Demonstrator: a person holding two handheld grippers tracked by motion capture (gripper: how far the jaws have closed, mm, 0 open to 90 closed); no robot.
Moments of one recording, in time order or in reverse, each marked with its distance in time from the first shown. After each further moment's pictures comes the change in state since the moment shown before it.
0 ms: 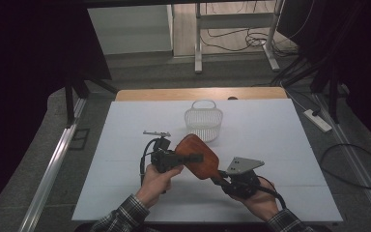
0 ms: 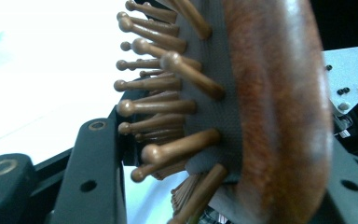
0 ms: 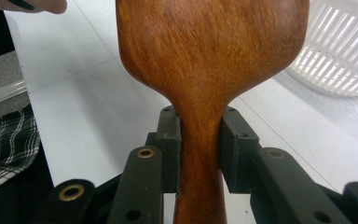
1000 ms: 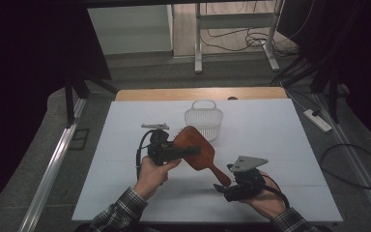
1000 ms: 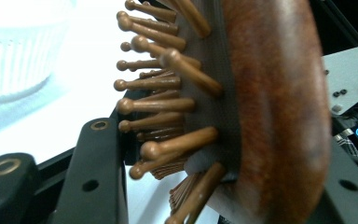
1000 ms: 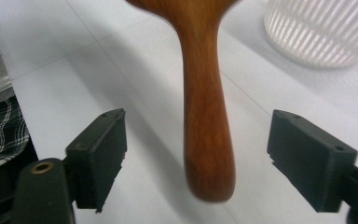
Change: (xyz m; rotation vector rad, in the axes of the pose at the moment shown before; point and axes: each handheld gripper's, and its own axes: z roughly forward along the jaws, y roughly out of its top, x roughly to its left) left arm -0.011 0.022 -0.012 -0.007 0.121 0.129; right arm -0.009 -0.006 -0.007 0.067 -0.034 0.047
